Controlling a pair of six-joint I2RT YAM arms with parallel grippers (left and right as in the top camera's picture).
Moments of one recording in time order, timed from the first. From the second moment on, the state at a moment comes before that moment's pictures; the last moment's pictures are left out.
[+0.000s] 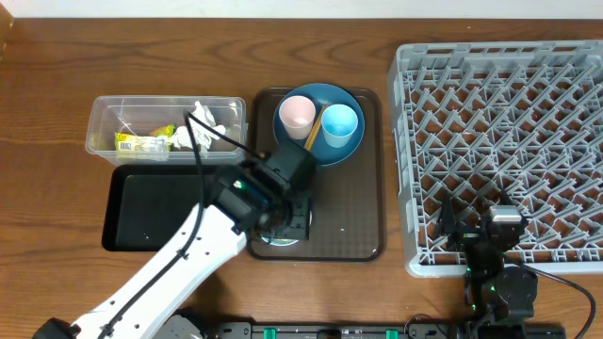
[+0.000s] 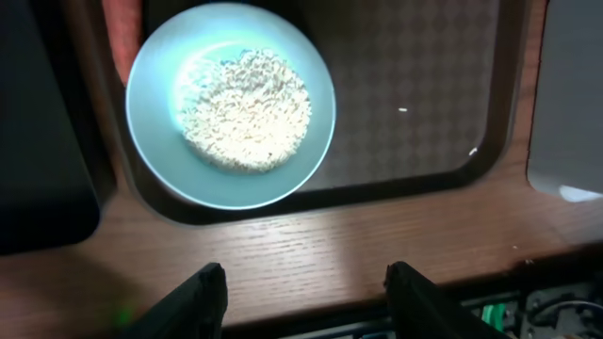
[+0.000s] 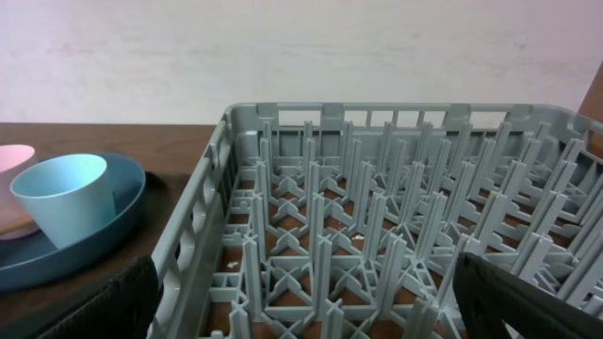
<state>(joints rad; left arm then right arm) -0.71 1.35 1.18 -1.18 0.06 -0.63 0.04 0.01 0.01 -0.07 0.04 0.02</state>
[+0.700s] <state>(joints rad) -0.75 1.35 0.89 -0.70 -0.01 -0.69 0.04 0.01 0.01 -0.07 0.04 0.02</state>
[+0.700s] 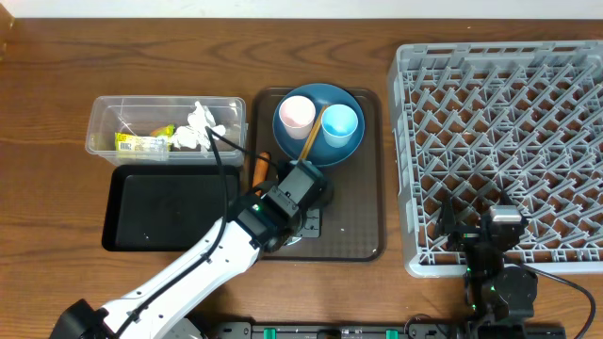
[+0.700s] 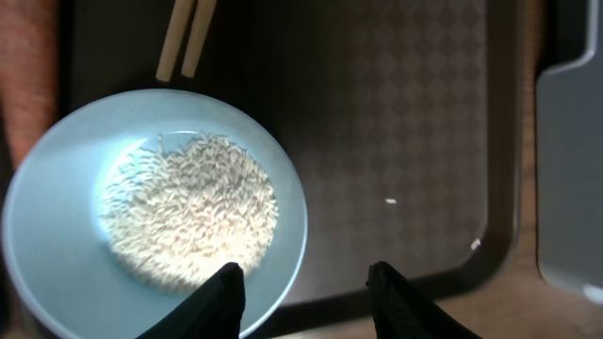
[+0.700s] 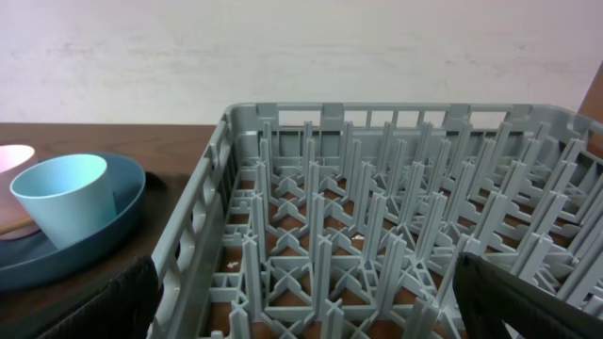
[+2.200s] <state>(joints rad) -0.80 1.52 0.84 -0.53 -0.09 -0.73 0.04 0.01 0.01 -0.07 0.04 0.02</state>
